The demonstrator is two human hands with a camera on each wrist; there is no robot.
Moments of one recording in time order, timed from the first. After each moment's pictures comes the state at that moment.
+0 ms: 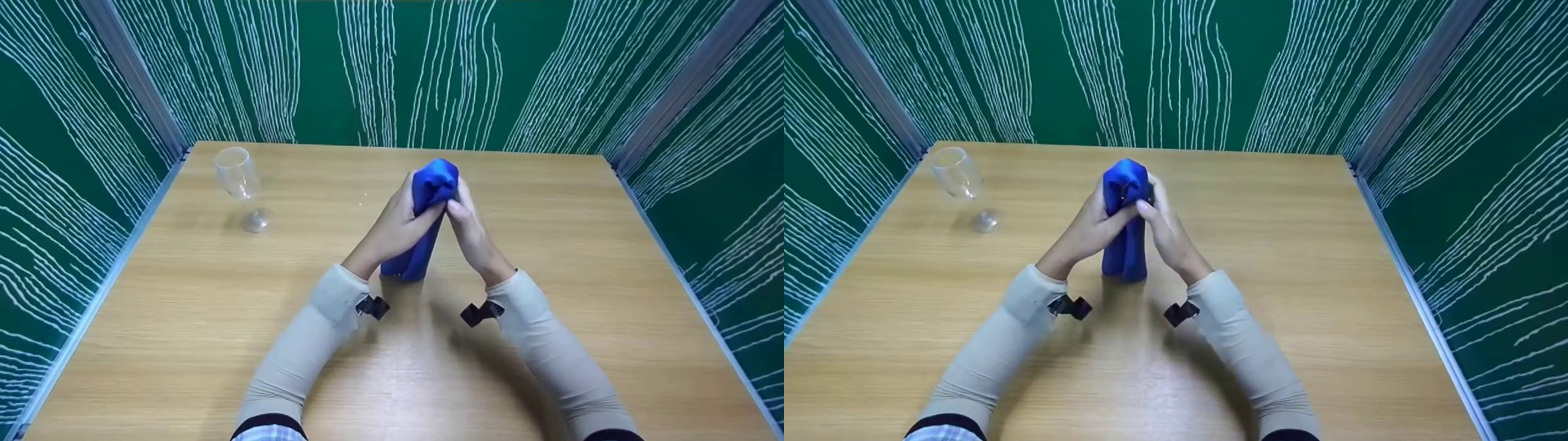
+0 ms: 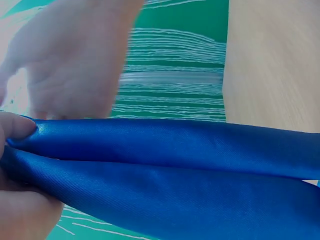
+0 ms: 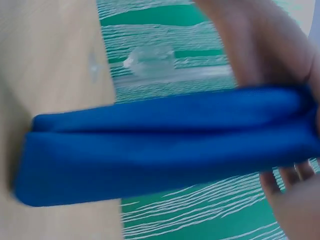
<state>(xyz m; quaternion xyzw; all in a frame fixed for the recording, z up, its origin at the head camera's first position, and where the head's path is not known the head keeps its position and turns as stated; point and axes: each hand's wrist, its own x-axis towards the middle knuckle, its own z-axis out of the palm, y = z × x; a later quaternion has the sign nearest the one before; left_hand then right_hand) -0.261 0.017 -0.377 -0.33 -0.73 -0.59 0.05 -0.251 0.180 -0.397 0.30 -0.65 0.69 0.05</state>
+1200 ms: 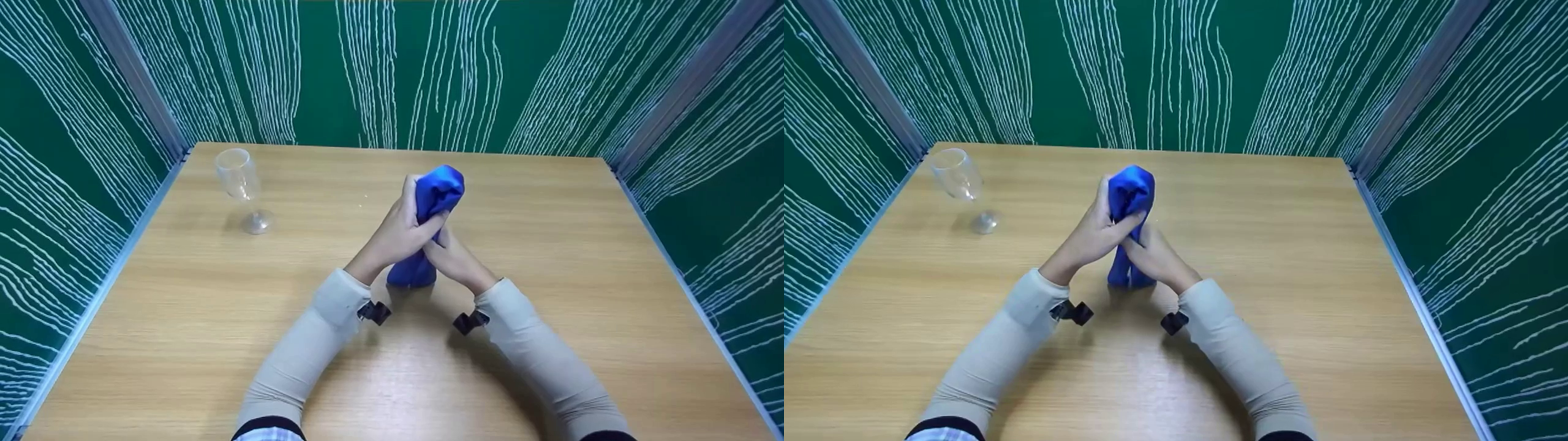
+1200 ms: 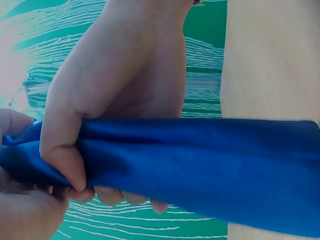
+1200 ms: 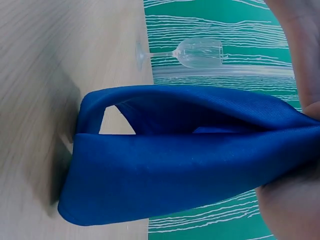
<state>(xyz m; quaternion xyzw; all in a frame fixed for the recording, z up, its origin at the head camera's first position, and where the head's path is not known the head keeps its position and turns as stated) -0.259 0.019 -0.383 -0.34 -0.73 -0.59 0.05 -0.251 0.167 -0.432 0.23 -0.76 0.61 -0.03</state>
